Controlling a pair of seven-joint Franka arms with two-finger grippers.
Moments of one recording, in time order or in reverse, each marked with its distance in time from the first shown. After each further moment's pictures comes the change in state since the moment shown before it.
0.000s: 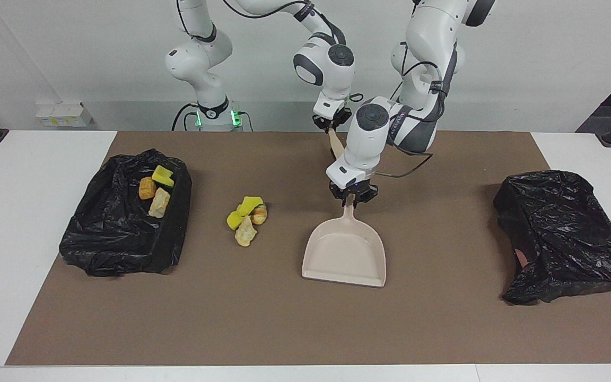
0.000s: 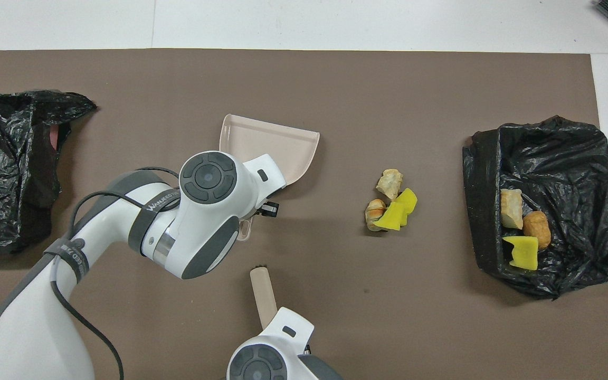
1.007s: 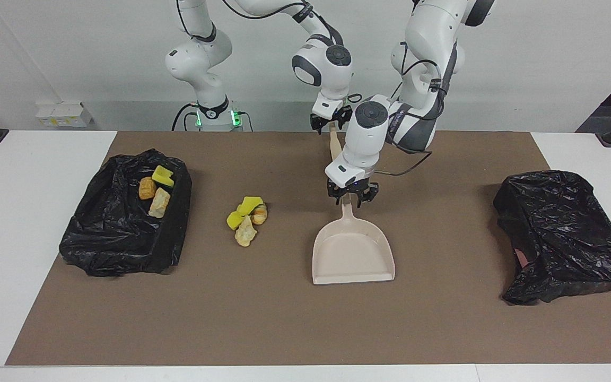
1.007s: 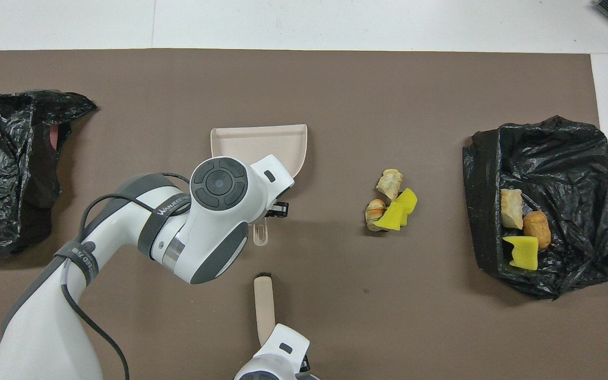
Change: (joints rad) left arm -0.039 0.008 -0.004 -0.014 -0.003 0.045 -0.234; right arm 0.083 0.021 0.012 -0.102 0.000 0.201 0.028
